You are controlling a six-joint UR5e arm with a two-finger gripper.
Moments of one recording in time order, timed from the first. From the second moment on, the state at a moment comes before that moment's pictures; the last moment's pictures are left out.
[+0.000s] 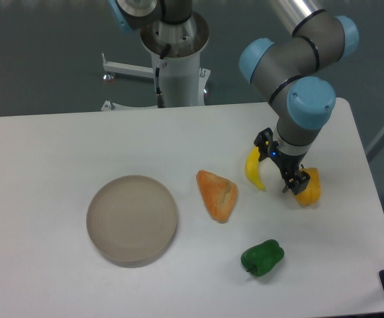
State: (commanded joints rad) arm 2.40 -2.06 -1.30 -1.38 1.57 1.56
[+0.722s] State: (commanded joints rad) arm 2.39 -2.14 -1.19 -1.32 1.54 1.50
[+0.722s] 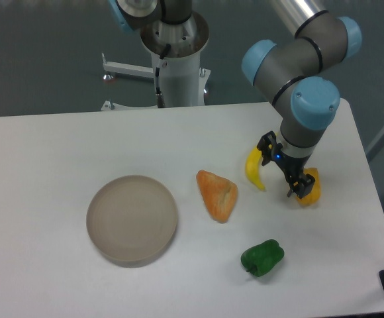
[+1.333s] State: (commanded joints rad) arm 2.33 -2.31 -1.08 -1.15 1.48 1.21
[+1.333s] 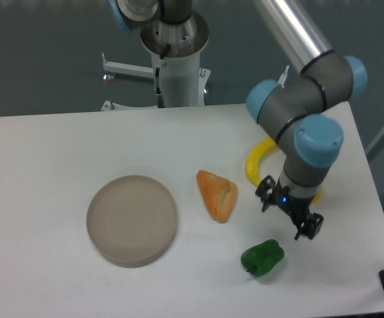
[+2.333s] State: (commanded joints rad) arm 2.29 -2.38 -1.08 -1.14 1.47 1.18
